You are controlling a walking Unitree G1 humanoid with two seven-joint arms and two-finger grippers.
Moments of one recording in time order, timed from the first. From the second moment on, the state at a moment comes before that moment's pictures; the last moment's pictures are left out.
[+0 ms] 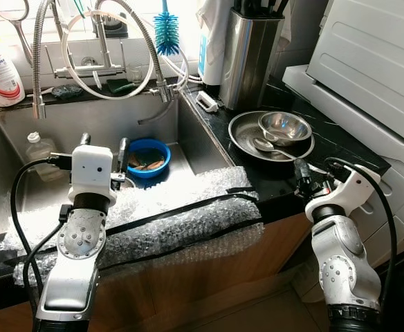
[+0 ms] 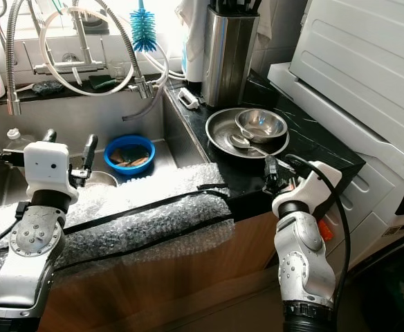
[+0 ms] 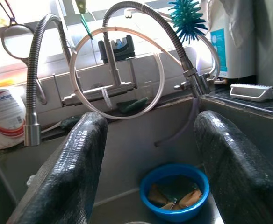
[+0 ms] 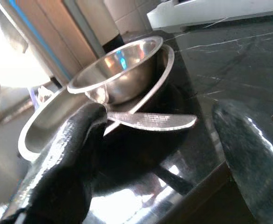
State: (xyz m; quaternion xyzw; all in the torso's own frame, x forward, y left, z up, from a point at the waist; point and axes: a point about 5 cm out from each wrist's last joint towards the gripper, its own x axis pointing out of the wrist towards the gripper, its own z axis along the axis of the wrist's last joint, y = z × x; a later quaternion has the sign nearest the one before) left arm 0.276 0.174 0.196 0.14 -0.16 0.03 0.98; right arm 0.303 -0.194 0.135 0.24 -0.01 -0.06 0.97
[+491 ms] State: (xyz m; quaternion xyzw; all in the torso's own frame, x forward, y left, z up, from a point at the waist) left arm 0.276 0.173 0.196 0.15 -0.16 0.03 0.97; right arm 0.305 -0.195 0.127 0.28 0.00 -0.08 0.96
